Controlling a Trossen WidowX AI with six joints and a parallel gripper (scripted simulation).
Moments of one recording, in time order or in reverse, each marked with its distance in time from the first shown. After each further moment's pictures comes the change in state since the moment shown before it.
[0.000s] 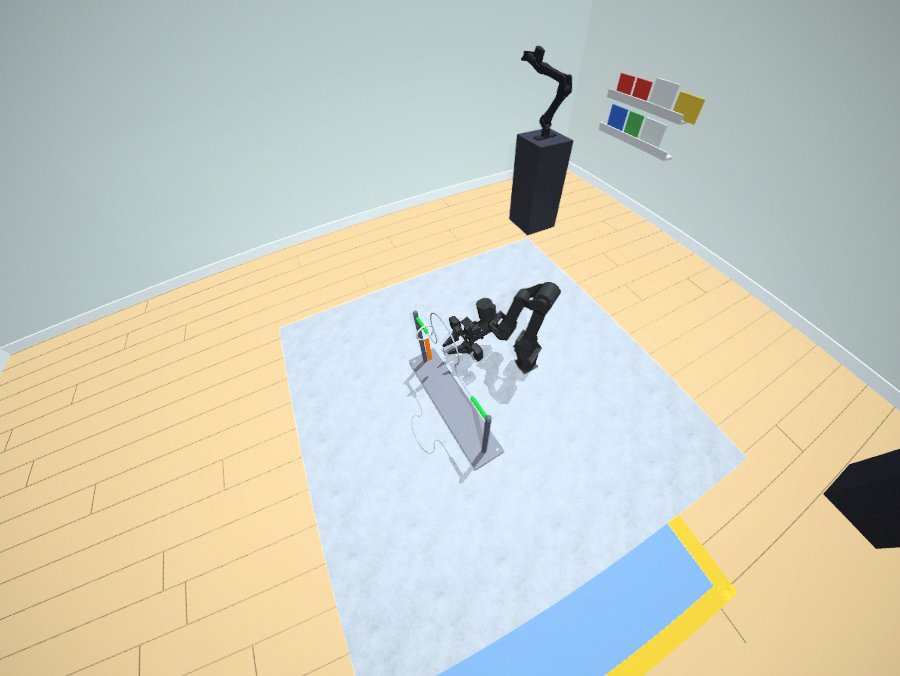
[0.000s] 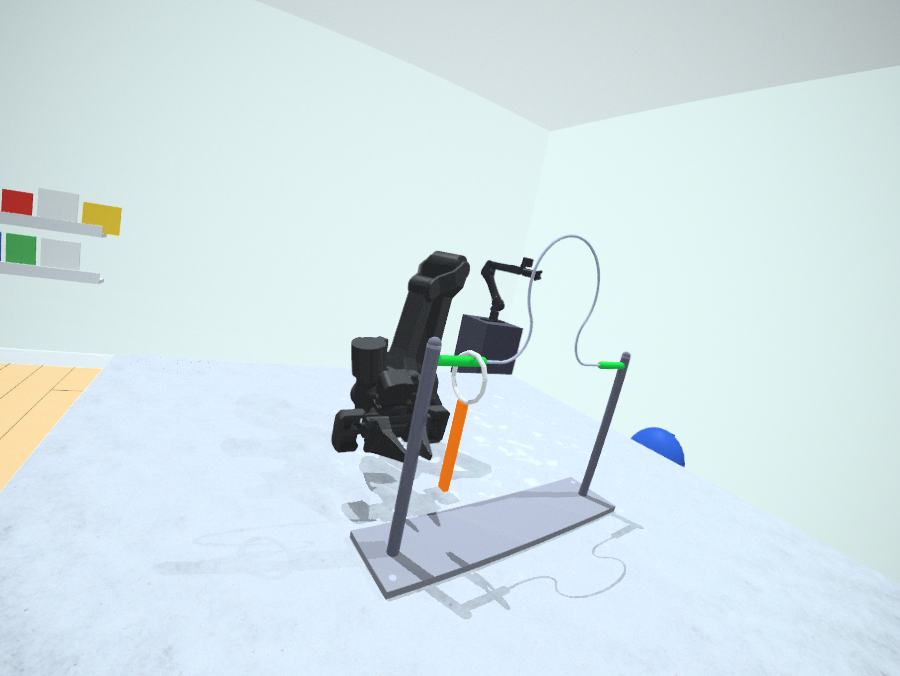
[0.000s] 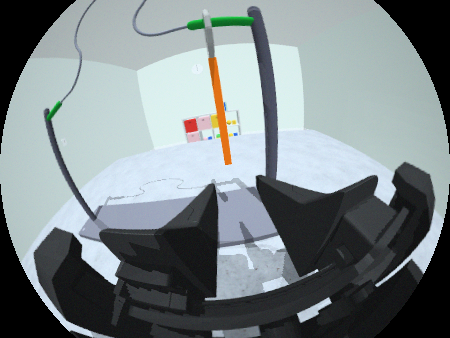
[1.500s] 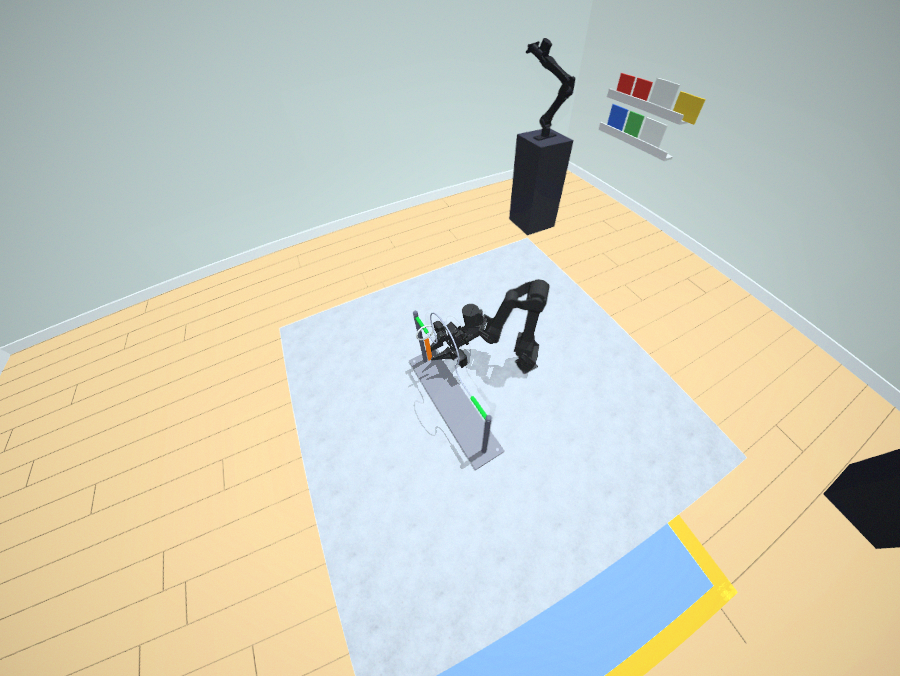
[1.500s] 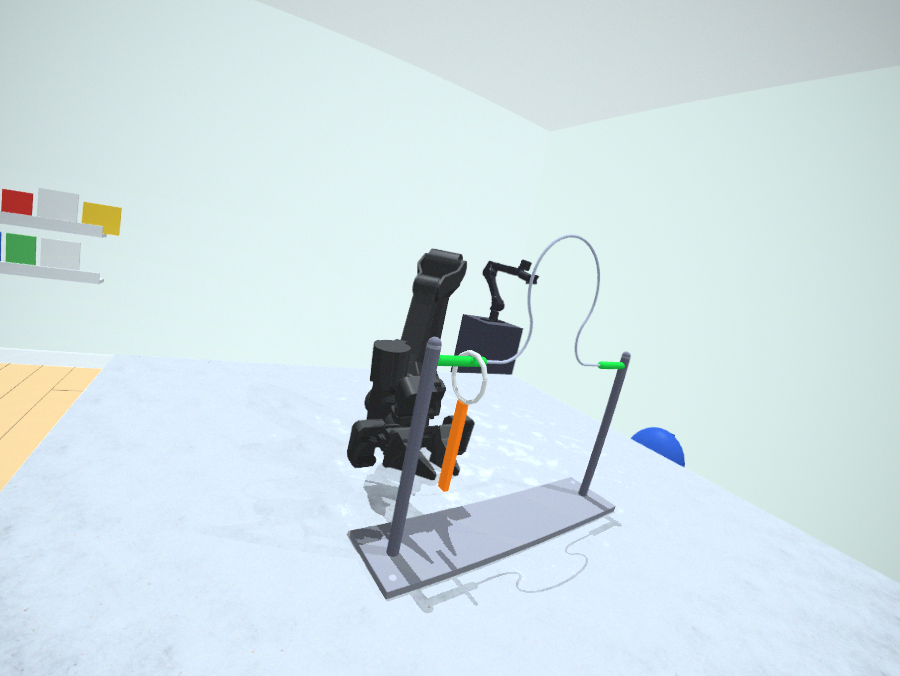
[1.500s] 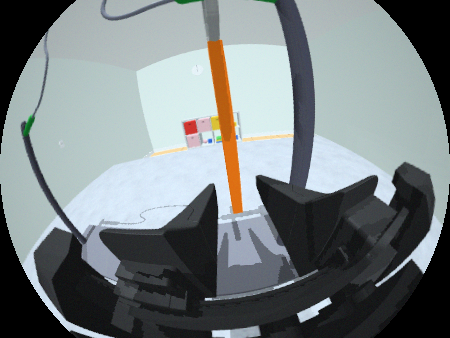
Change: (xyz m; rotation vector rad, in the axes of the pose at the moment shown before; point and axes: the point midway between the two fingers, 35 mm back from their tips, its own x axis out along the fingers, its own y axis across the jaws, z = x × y) arm 0.062 -0.001 0.021 -0.006 -0.015 -0.002
